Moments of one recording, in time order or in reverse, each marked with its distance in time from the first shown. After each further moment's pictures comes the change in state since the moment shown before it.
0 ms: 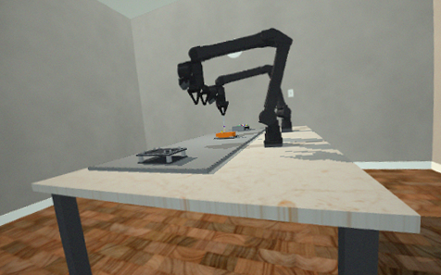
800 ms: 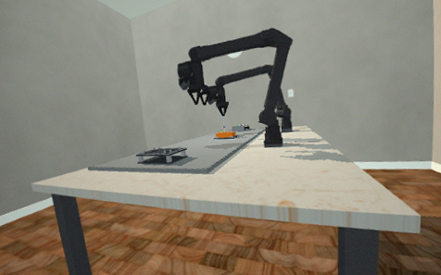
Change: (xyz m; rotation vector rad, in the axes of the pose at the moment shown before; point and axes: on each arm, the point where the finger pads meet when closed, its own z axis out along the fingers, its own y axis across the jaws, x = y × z) left arm 0.000 0.000 0.000 0.000 0.000 0.000; right arm 0.000 0.000 0.004 0.000 -0.002 0.000
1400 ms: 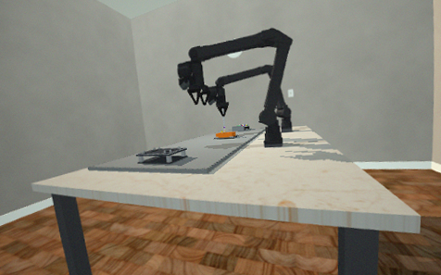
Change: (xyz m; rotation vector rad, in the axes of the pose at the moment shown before) left arm 0.000 0.000 0.000 0.000 0.000 0.000; right arm 0.000 0.000 0.003 0.000 -0.001 0.000
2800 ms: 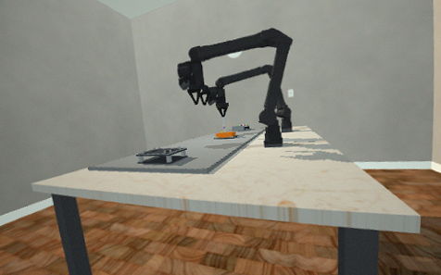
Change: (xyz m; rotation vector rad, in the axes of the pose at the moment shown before) left arm 0.000 0.000 0.000 0.000 0.000 0.000; right arm -0.002 0.000 0.004 0.001 -0.010 0.000
